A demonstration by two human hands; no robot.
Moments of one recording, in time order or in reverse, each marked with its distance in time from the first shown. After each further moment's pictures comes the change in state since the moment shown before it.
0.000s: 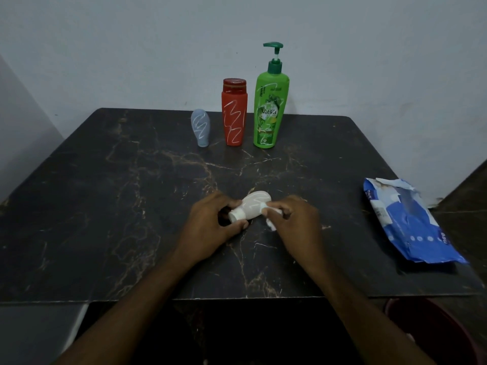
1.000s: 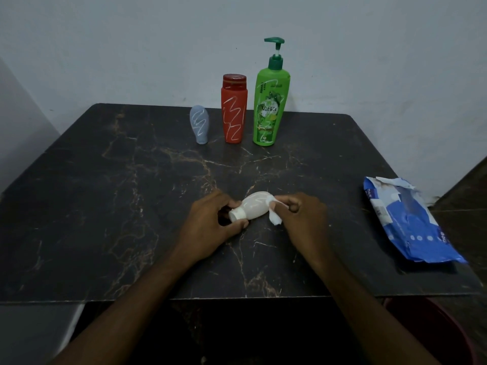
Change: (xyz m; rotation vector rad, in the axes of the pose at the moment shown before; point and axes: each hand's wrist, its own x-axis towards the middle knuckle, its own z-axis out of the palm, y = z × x) left_hand -0.001 0.001 0.001 0.013 -0.015 0.002; right_hand 0.006 0.004 -0.007 0.039 0.010 0.171
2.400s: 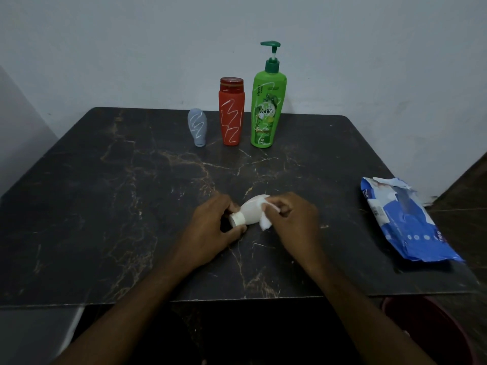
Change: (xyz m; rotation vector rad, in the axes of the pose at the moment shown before) left_hand -0.005 0.001 0.002 0.002 -0.050 0.037; right_hand -0.006 -0.007 0.006 -0.008 -0.026 -0.114
